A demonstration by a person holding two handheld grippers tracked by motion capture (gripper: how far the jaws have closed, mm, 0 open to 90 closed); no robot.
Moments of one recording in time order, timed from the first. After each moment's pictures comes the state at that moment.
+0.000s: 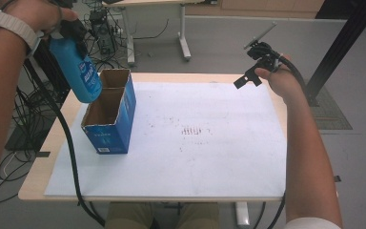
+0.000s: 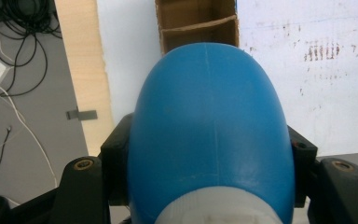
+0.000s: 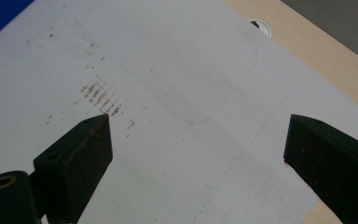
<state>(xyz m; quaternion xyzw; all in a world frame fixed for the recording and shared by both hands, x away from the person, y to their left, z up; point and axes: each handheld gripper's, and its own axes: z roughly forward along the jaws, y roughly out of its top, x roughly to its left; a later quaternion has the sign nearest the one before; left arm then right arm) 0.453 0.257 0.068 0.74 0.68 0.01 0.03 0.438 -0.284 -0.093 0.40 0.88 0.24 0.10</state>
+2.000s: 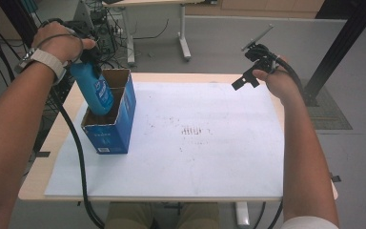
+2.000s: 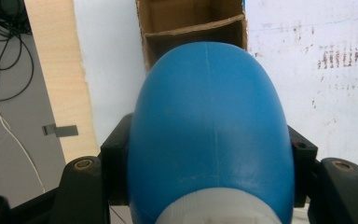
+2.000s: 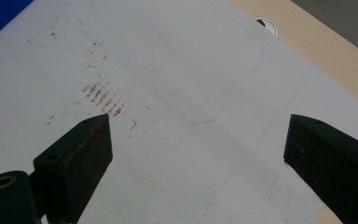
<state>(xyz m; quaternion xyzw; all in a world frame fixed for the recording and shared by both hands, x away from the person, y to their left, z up) 0.465 0.250 0.000 0.74 0.67 0.01 0.03 0.442 -0.281 -0.100 0.40 0.88 0.24 0.09</state>
